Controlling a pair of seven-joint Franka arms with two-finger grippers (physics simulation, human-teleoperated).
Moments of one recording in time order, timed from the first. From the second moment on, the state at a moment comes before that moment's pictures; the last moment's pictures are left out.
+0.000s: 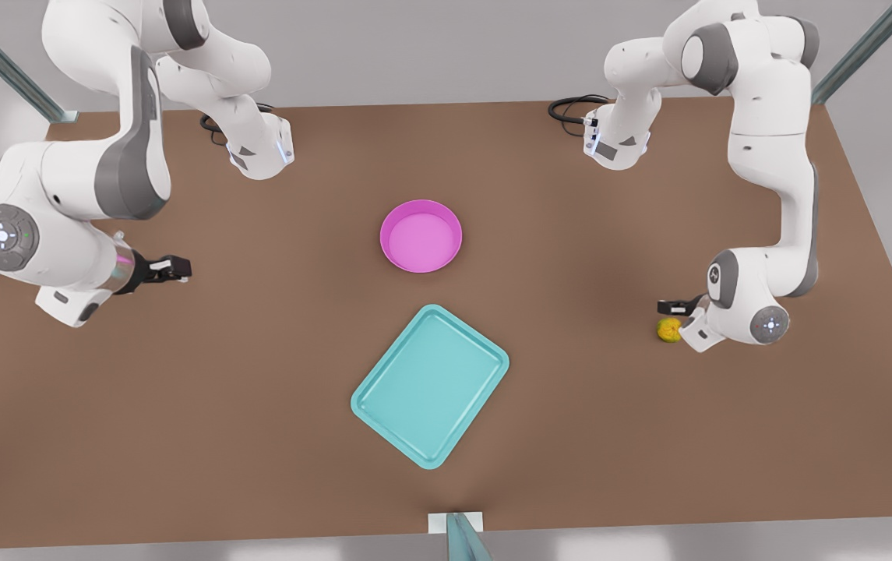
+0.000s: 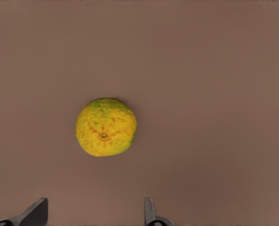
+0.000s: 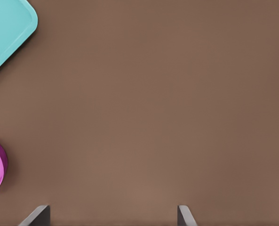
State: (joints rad) left arm 0.08 0.52 -0.01 -1.86 0.04 1.95 0.08; right arm 0.18 0.27 -0.13 -1.30 -0.02 1.32 -0.16
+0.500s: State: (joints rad) left arm 0.08 0.62 -0.01 -1.87 0.04 2.23 0.09; right arm 0.18 0.29 -0.13 -1.30 -0.02 1.32 -0.17
